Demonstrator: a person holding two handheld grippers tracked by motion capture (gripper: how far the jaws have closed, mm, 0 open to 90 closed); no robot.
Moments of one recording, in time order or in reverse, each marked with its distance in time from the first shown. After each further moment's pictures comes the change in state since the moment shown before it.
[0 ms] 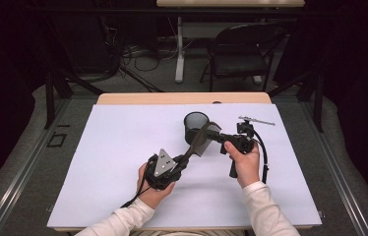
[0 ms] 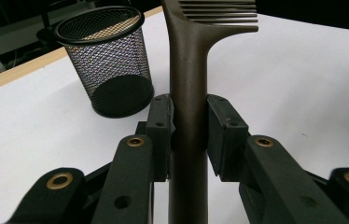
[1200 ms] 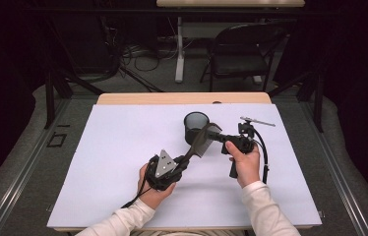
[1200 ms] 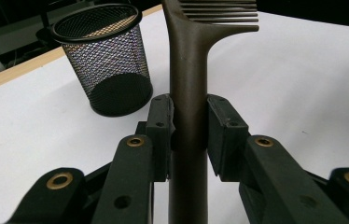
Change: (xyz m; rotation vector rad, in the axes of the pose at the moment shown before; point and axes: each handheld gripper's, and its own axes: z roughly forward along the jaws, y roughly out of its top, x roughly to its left) left arm -0.002 -0.002 0.002 0.004 0.003 0.007; right arm -0.009 -0.001 0.000 0.004 0.043 0.073
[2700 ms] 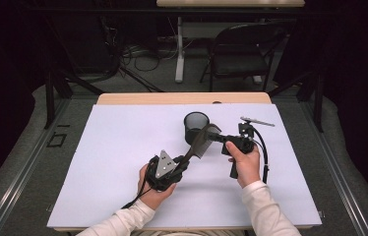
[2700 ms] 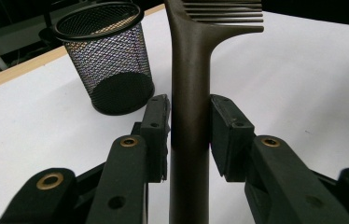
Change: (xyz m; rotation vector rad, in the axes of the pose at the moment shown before) left arm -0.001 -0.002 0.001 -0.001 0.008 -0.003; right arm -0.003 0.000 0.000 0.021 0.035 0.042
